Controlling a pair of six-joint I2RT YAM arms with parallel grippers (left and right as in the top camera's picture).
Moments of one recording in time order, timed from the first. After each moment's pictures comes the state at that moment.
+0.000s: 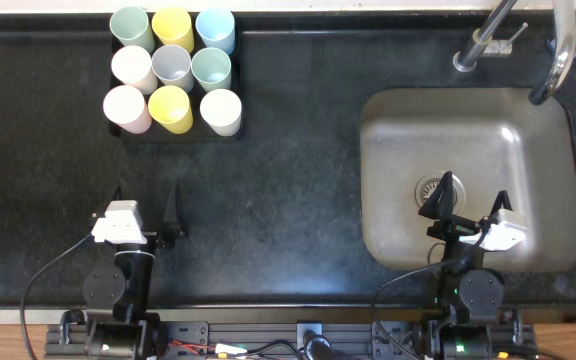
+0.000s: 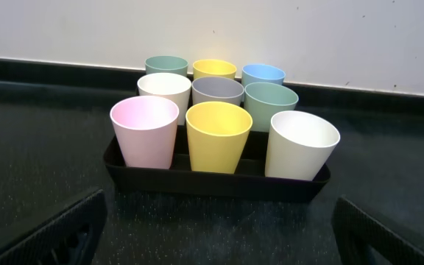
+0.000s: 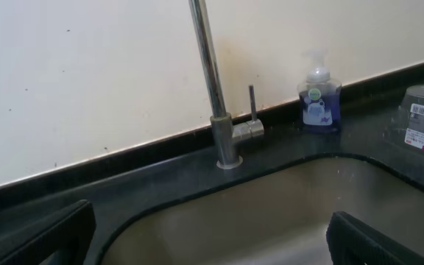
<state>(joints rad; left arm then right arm) -0.04 0.01 0.01 -0.08 -0.02 -0.10 0.01 0.01 0.02 0.01 0.26 0.25</state>
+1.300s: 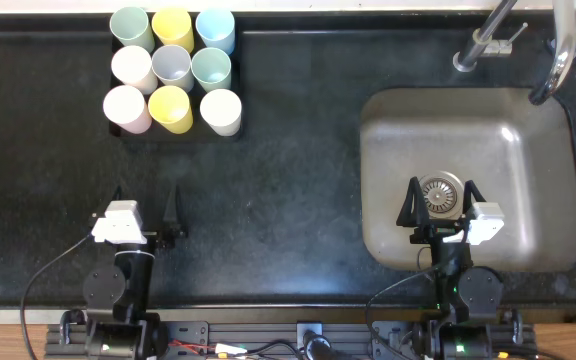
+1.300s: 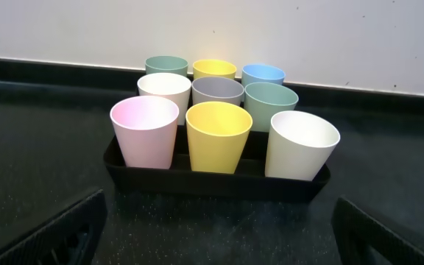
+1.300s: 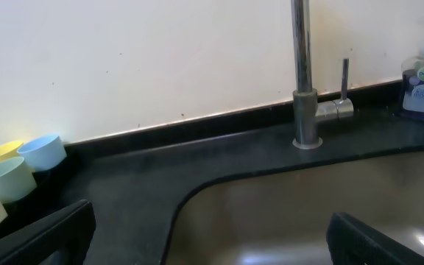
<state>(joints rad) -0.04 0.01 0.01 -0.08 -0.02 -0.10 0.01 0.01 0.02 -0.02 -0.03 0.25</state>
